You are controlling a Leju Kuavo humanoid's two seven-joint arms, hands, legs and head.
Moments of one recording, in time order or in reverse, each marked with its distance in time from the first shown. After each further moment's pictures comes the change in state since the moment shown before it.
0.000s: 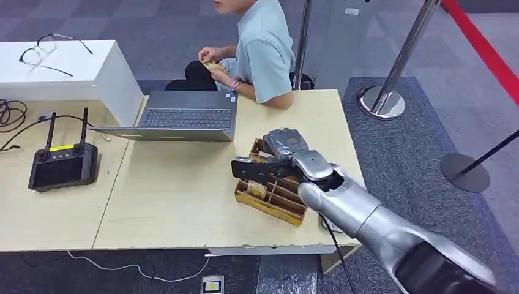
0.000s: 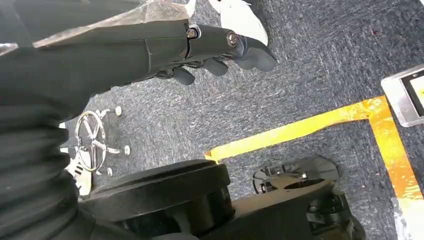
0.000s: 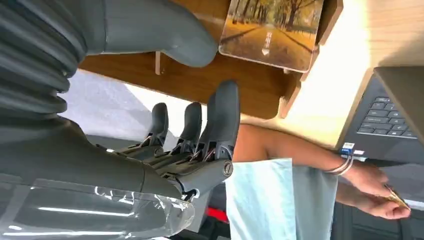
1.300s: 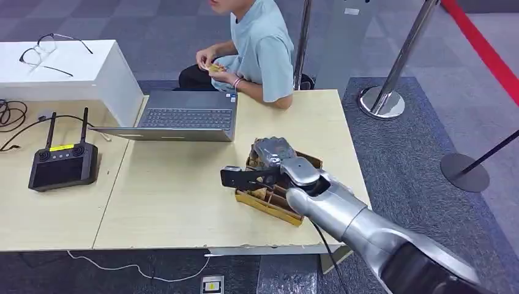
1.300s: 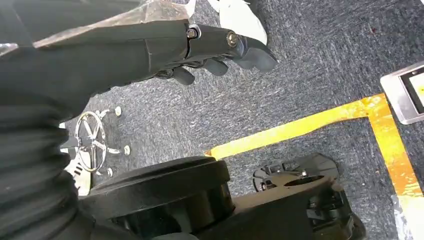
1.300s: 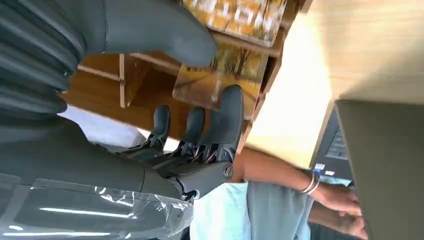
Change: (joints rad) left arm 0.000 -0.003 -0.005 0.000 0.000 -0.002 0.002; right arm -0.005 0.075 0.032 0.099 -0.007 -0.019 -0.034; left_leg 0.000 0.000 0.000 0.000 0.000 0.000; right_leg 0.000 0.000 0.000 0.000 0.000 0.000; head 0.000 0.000
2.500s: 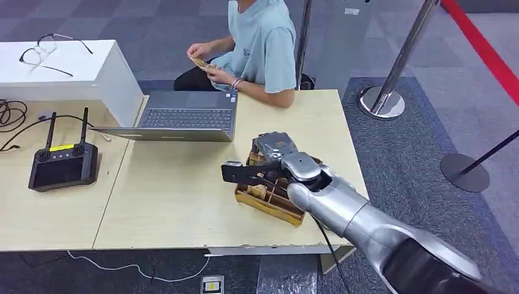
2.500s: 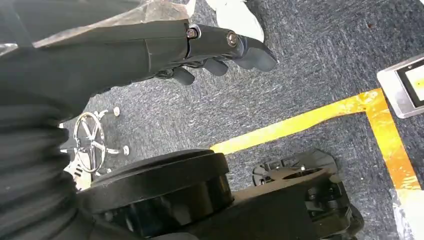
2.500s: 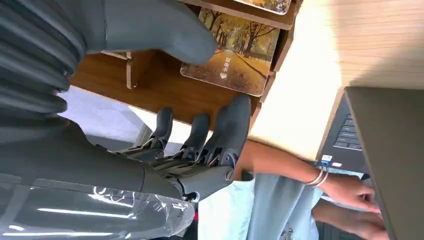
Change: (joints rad) left arm 0.000 -0.006 -0.002 0.000 -0.010 -0.010 -0.002; right arm -0.018 -0.008 0.000 -0.009 0.003 0.020 0.013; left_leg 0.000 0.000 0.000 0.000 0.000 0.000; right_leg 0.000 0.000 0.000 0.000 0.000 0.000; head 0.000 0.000
